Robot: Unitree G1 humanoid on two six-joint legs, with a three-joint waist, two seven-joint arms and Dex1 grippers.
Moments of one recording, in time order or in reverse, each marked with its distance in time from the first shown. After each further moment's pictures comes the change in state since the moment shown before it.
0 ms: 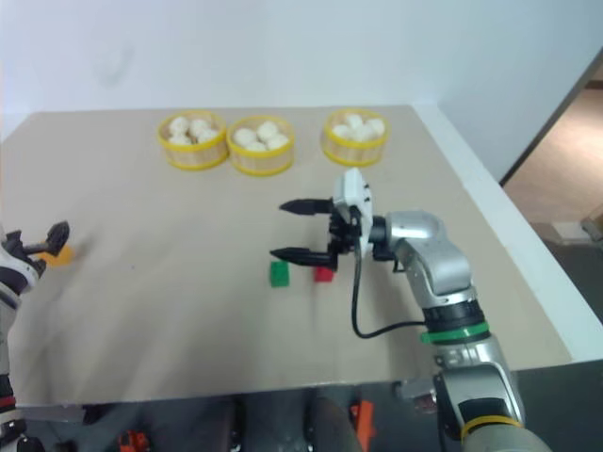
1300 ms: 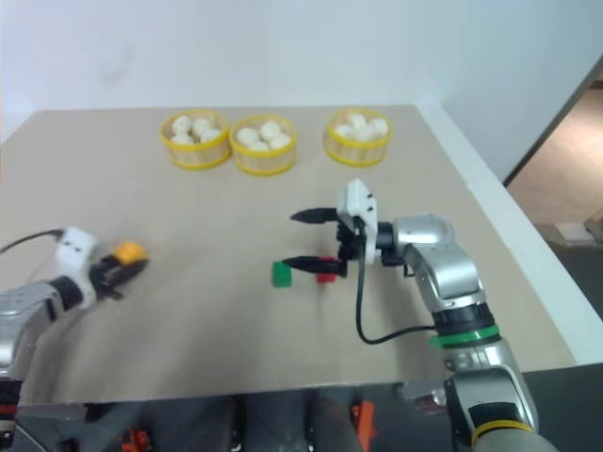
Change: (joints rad) left arm 0.056 0.153 -0.523 -0.052 0.085 -0.180 -0.567; right arm 0.016 -0.059 0.005 0.036 -0.046 -0.025 0.029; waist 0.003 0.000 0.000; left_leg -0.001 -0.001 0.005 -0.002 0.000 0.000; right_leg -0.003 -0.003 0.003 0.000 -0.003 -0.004
